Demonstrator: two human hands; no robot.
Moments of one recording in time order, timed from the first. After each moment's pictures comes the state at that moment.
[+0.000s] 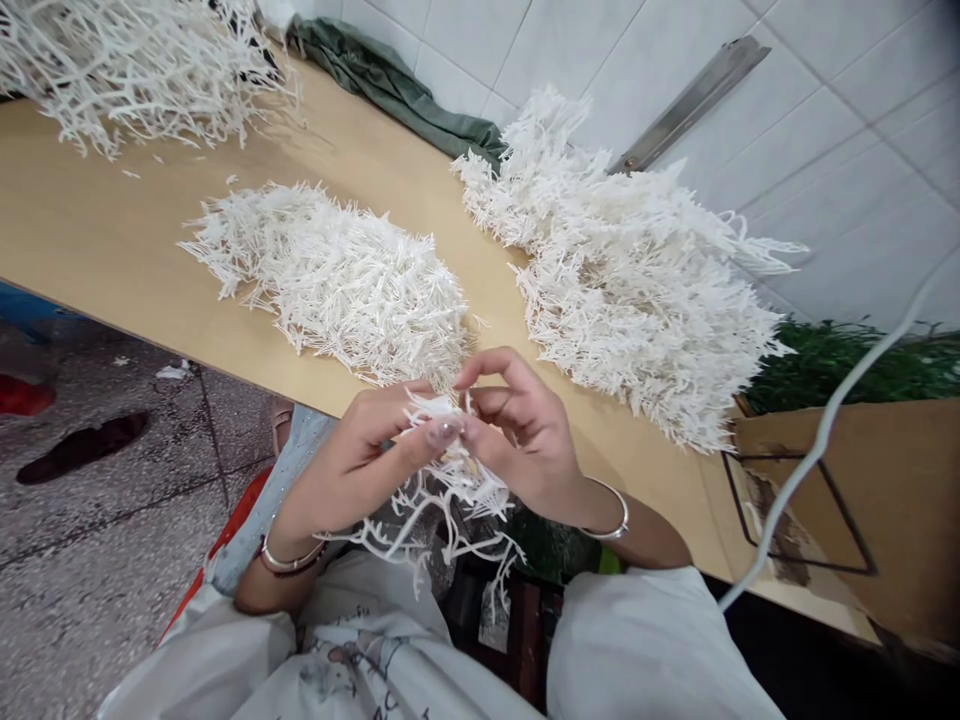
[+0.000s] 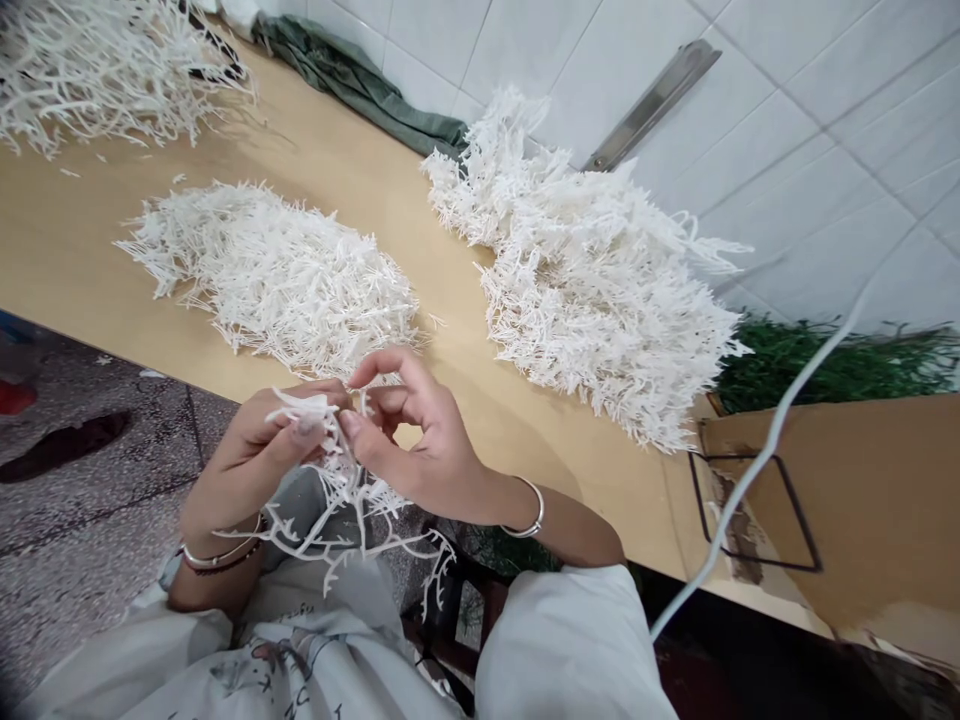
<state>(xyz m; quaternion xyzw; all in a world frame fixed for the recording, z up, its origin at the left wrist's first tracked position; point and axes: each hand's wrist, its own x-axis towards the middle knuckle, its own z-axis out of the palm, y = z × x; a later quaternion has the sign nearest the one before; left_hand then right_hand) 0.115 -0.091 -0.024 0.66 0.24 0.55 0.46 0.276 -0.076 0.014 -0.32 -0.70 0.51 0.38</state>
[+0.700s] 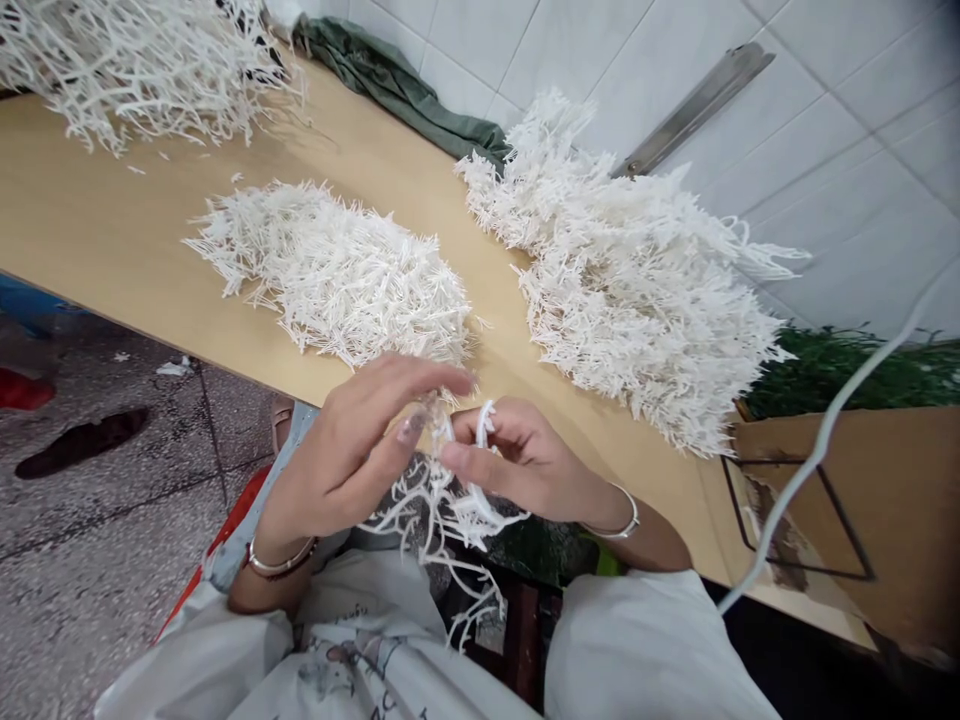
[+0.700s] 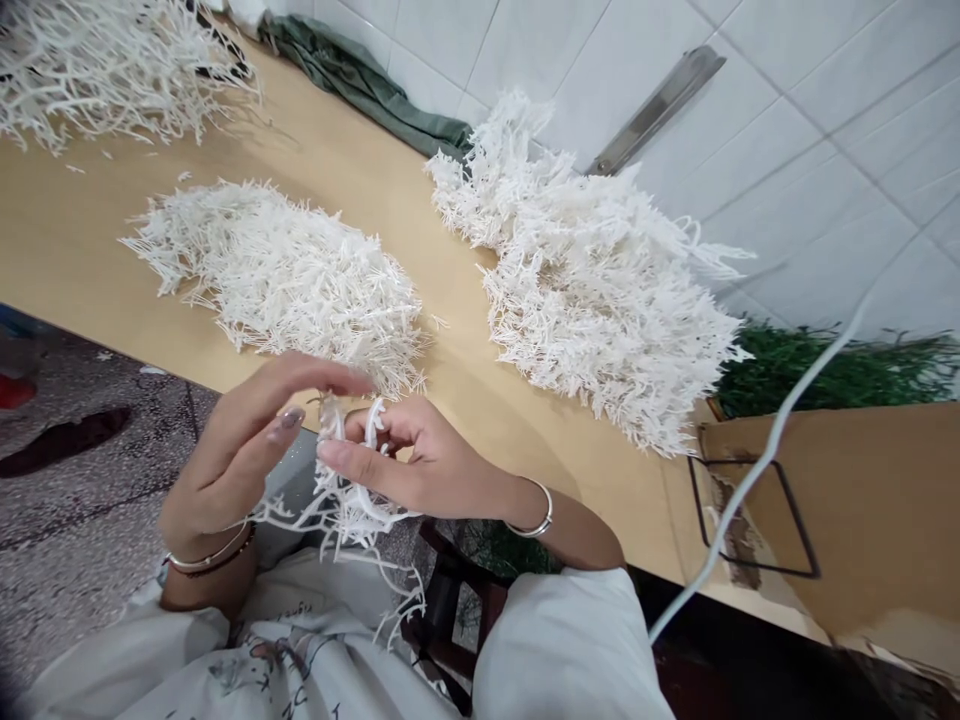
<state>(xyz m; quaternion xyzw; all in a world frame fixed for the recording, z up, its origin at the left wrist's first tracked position) 0.105 -0.092 -0.022 0.72 0.29 0.55 0.33 0.279 -0.073 0.029 -0.29 -0.72 0.60 0.21</state>
